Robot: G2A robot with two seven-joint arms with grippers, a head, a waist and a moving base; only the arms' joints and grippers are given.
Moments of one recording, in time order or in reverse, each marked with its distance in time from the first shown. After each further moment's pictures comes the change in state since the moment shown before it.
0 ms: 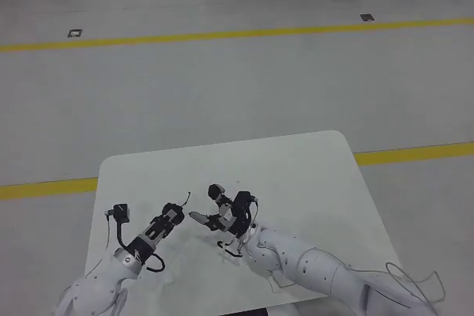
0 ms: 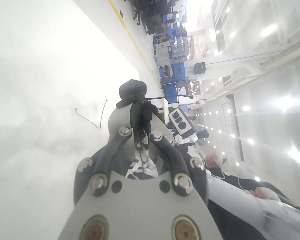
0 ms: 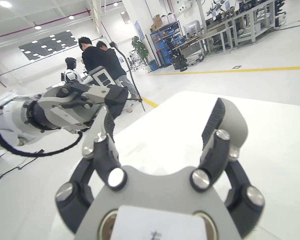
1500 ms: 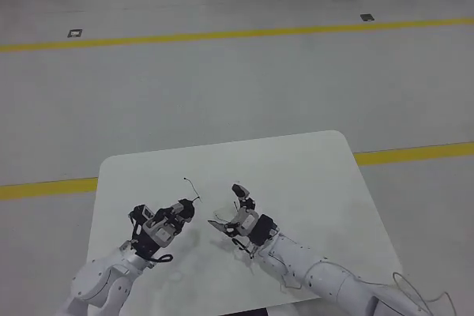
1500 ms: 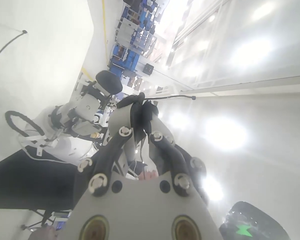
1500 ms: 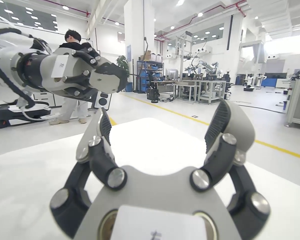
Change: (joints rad) left arm -0.055 -0.013 0.033 -0.015 -0.668 0.257 -0.149; right arm -0.113 0.010 0.176 0.022 -0.443 0.245 -0.337
